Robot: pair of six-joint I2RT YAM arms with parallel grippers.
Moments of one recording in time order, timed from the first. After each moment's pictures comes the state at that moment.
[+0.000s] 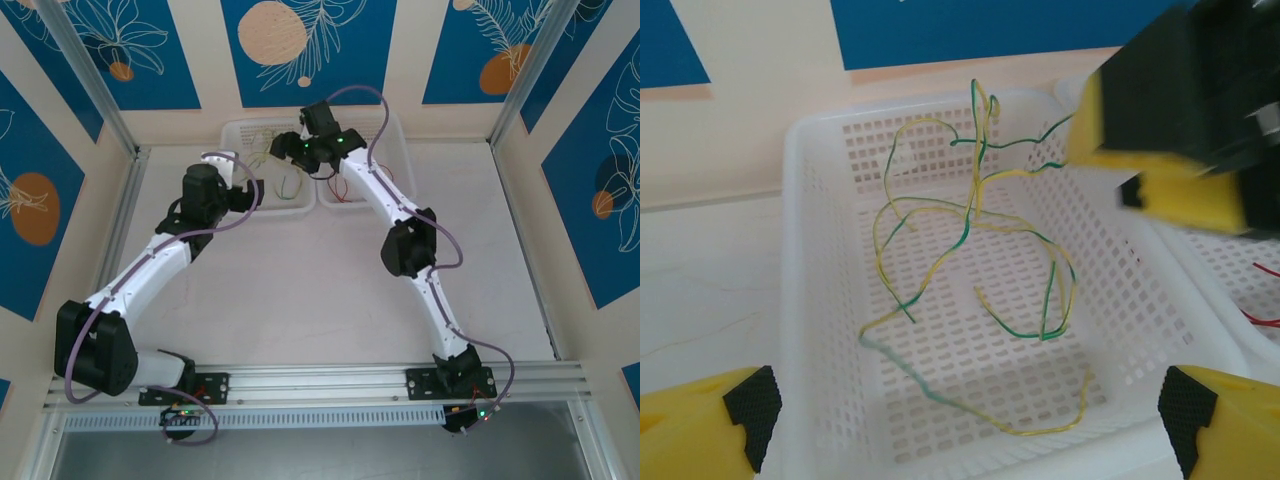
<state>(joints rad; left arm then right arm) -0.32 1.34 1.01 -0.07 -0.09 -0.08 0.55 2.45 2.60 -0.84 -0.28 0.78</state>
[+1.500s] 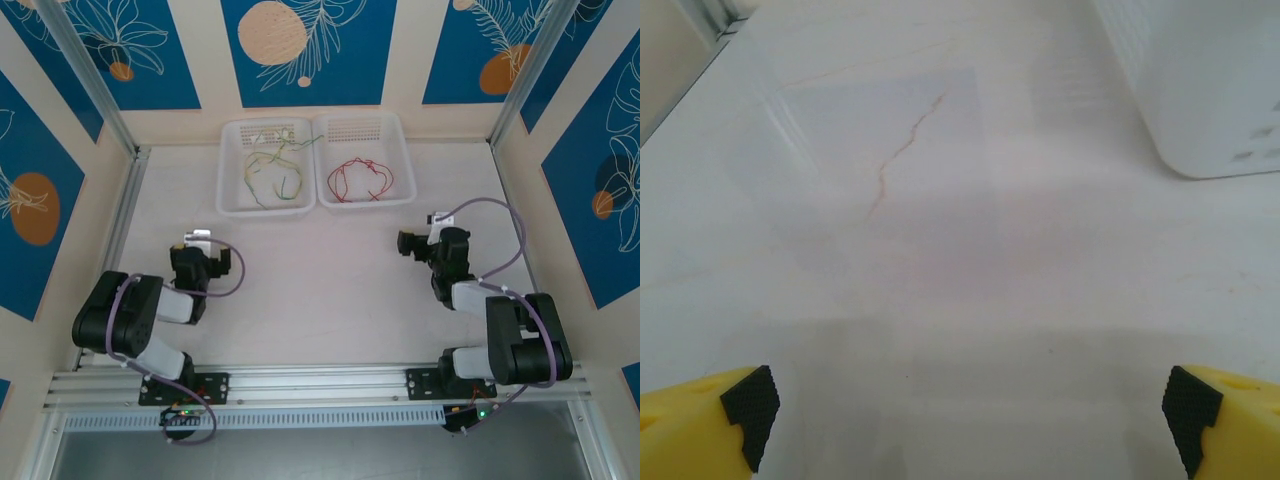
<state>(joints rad) -0.13 1.54 0.26 0.83 -0.24 0.05 0.05 1.33 0.34 0.51 -0.05 0.08</state>
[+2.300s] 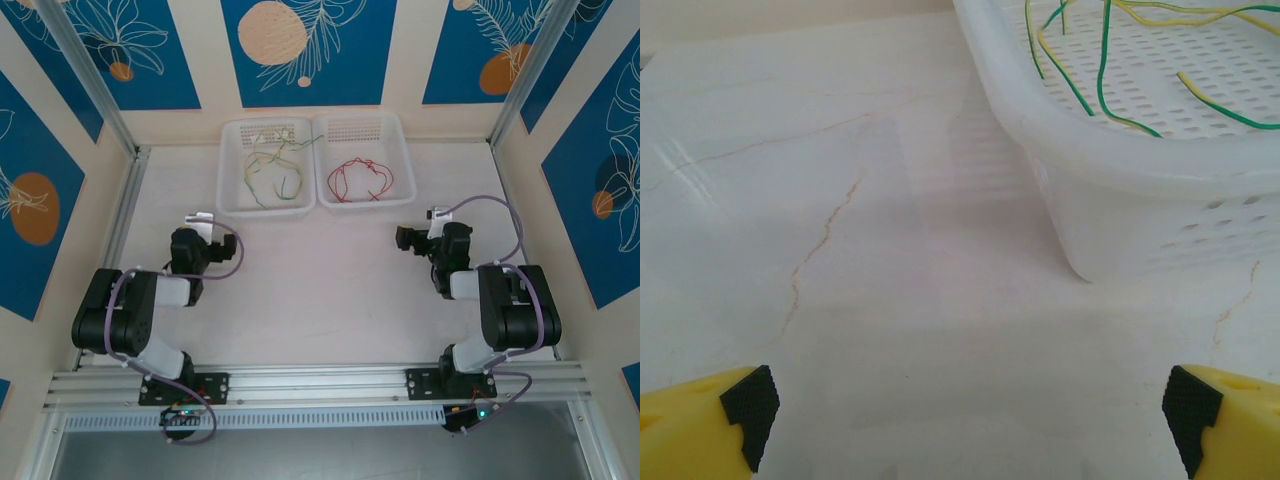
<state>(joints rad) -0.08 1.54 0.39 0.74 -0.02 0.06 0.00 1.52 0.39 0.69 -0.16 0.08</state>
